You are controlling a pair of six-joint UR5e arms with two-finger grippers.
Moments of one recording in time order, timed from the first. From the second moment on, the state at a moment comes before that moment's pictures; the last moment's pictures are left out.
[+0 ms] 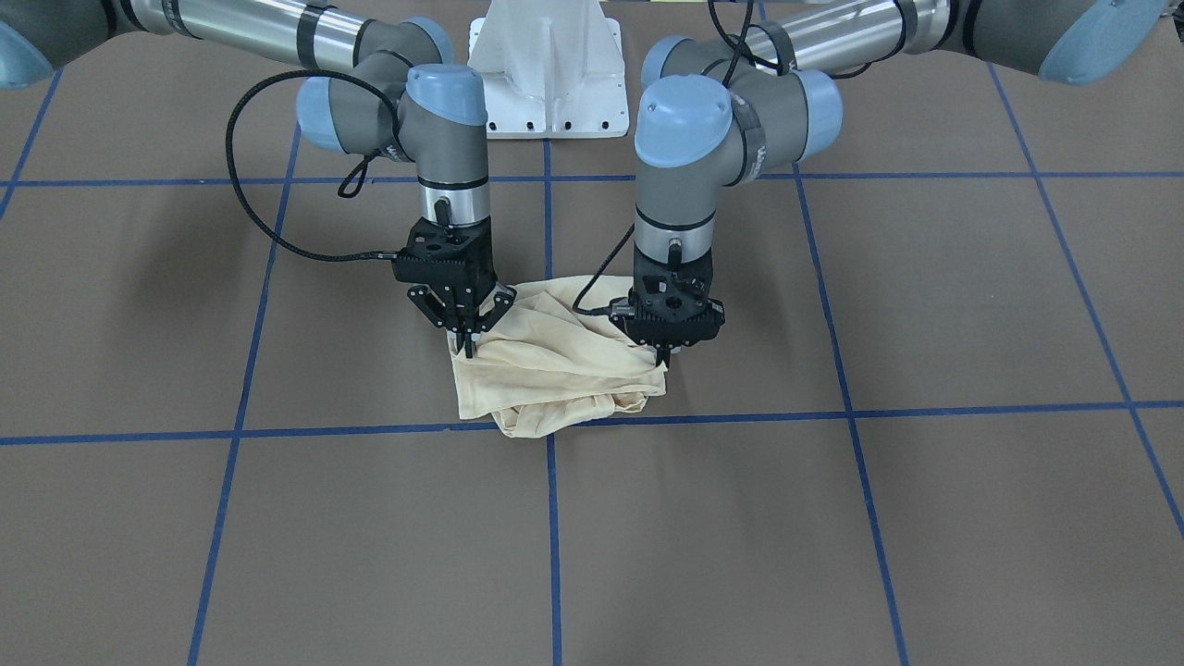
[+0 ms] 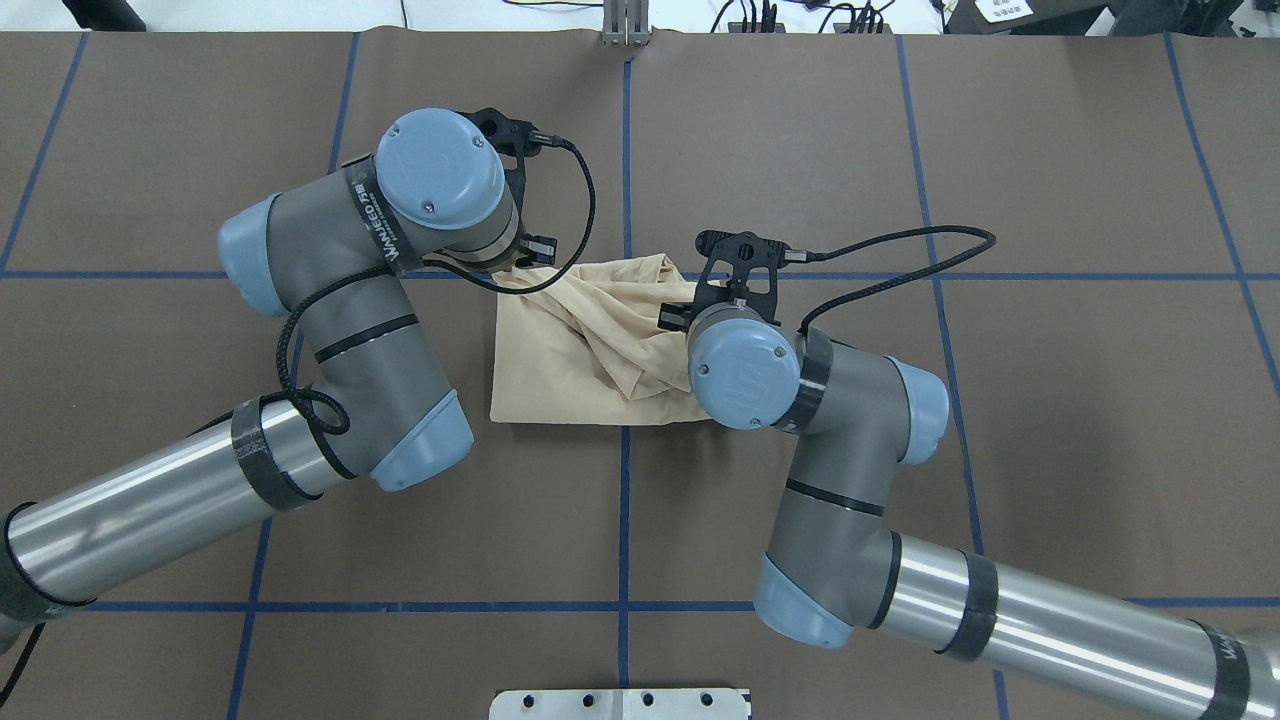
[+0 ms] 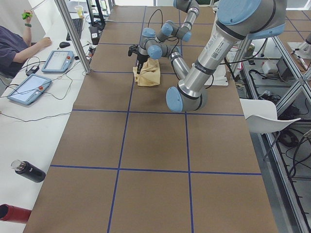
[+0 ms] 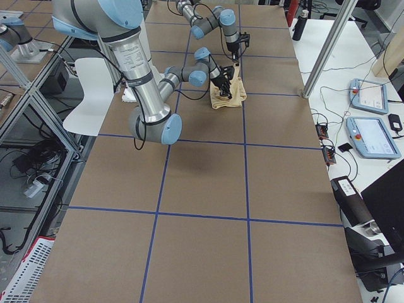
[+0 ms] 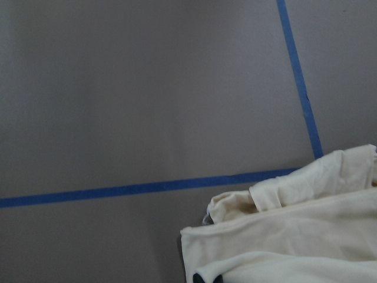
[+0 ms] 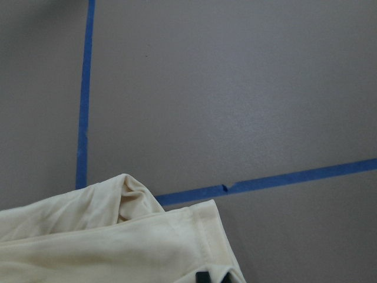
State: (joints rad) left arm -0.64 -2.33 -1.52 -1.66 -1.70 -1.00; right arm 0.43 -0.93 1.58 -1.37 1.30 1.44
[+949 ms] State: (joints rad) left arm -0.87 -2.13 -1.54 -1.90 -1.88 -0.49; right arm 0.56 -0.72 1.50 -1.52 1.65 1.38
